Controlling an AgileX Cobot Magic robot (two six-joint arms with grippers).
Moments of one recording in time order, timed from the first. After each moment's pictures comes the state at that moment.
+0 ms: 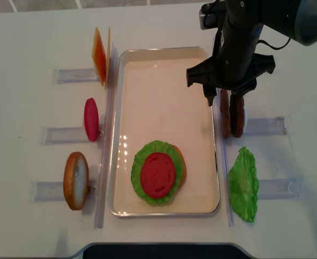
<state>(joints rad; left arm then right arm) -0.01 -0.02 -0.47 0.03 1.11 0.02 0.60 1.83 -1.45 0.00 1.18 0.46</state>
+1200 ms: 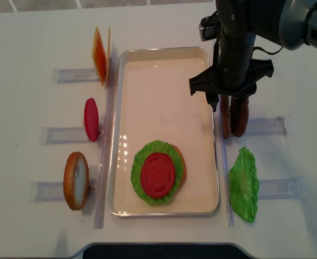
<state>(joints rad) -0.01 -0.02 -0.47 0.03 1.11 0.03 0.59 1.89 -1.45 -0.06 1.18 0.46</state>
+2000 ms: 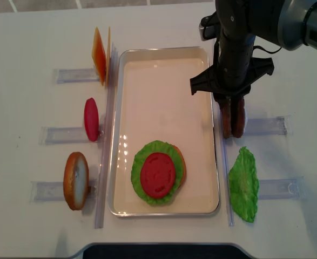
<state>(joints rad) -0.01 -0.02 -0.47 0.03 1.11 0.03 0.59 1.90 -1.45 -0.09 1.17 0.46</state>
